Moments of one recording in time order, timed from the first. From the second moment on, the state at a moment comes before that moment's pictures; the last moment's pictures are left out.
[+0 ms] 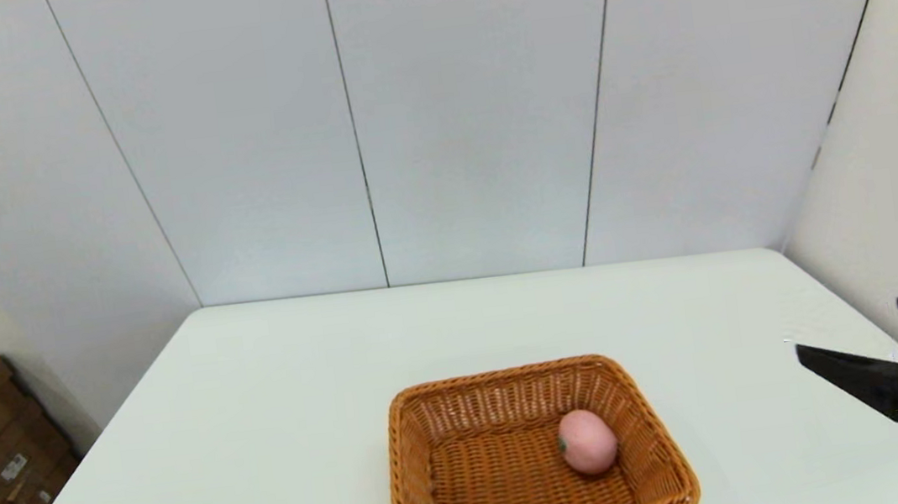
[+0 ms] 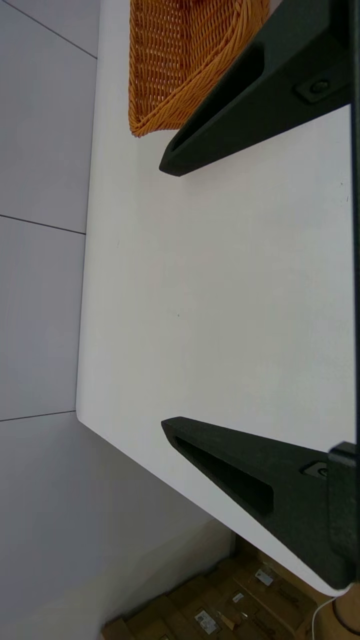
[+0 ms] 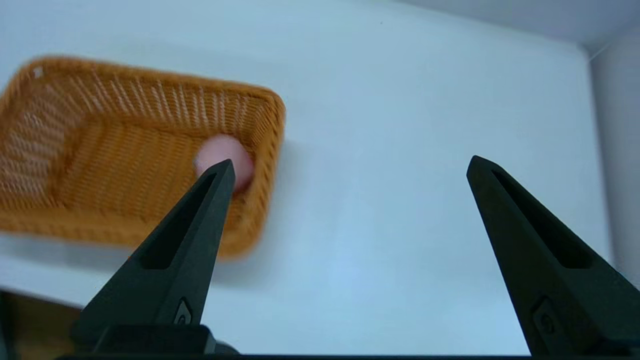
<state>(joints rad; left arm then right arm) -0.02 0.00 0.00 0.00 0.03 -0.08 0.56 1.03 -0.64 0.10 -0.37 0.09</state>
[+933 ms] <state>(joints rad) -0.02 0.00 0.00 0.00 0.03 -0.08 0.03 0.25 -0.27 0.18 -0.34 -0.20</state>
